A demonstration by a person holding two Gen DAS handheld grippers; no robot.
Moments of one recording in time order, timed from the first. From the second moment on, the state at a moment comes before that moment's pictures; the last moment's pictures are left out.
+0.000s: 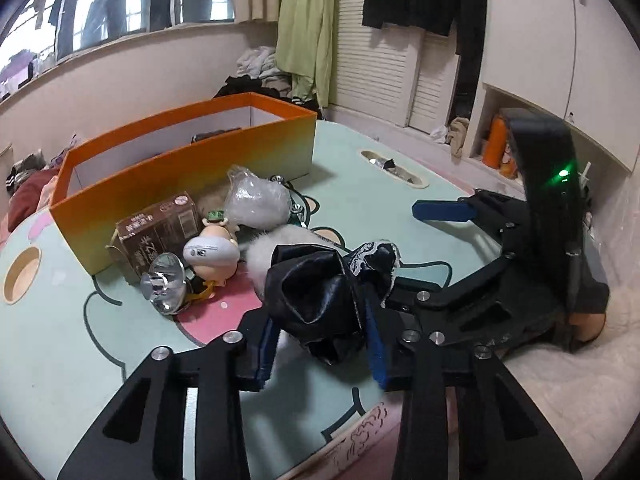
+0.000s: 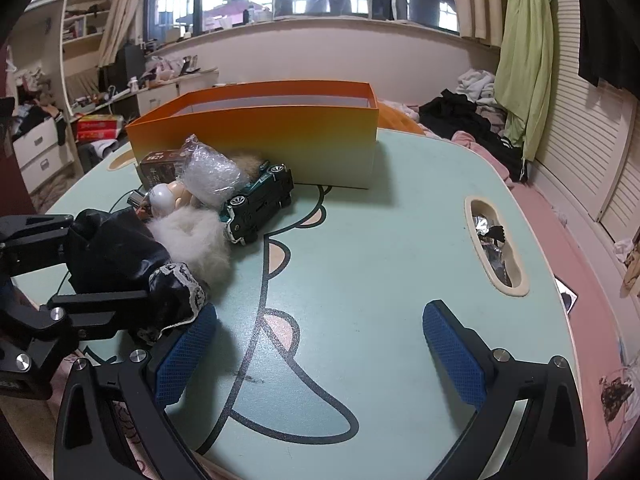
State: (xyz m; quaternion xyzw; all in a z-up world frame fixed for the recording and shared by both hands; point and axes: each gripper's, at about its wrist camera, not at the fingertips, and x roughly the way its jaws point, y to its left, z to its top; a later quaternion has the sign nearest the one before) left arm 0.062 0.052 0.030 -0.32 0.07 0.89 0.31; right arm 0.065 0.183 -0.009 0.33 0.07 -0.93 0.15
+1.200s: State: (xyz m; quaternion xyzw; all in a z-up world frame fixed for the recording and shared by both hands) left arm 0.022 -0.029 0.109 -0.25 -0.02 0.95 0.20; right arm 0.009 0.184 0.055 0.31 -0.01 -0.92 0.25
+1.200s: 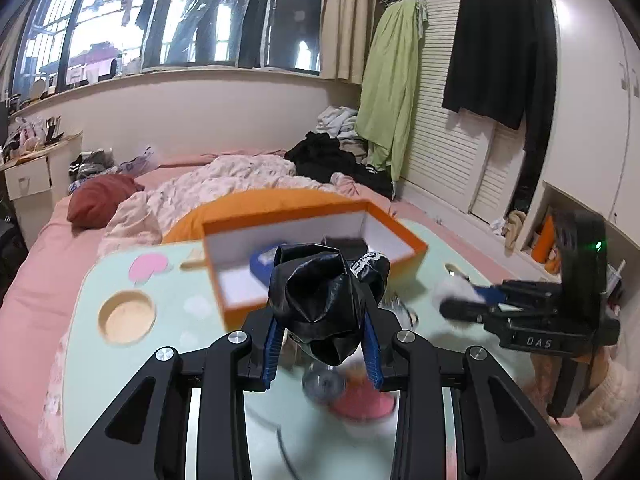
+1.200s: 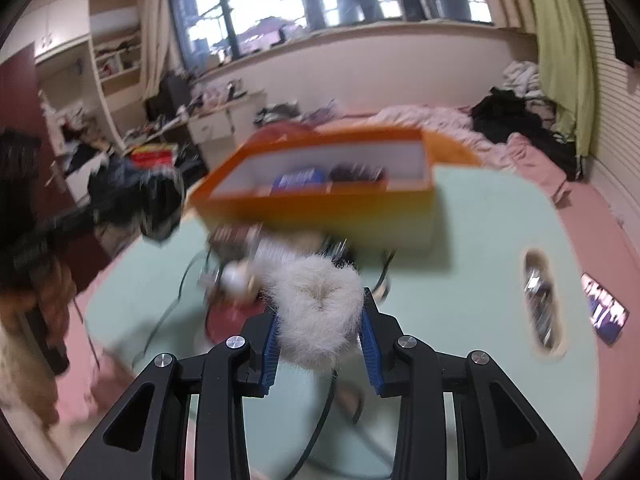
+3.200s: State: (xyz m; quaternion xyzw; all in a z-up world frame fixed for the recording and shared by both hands) left arm 0.049 0.025 0.007 -0.34 0.05 0.93 0.12; right arm 0.031 0.172 -0.013 0.36 0.07 -0.92 0.14
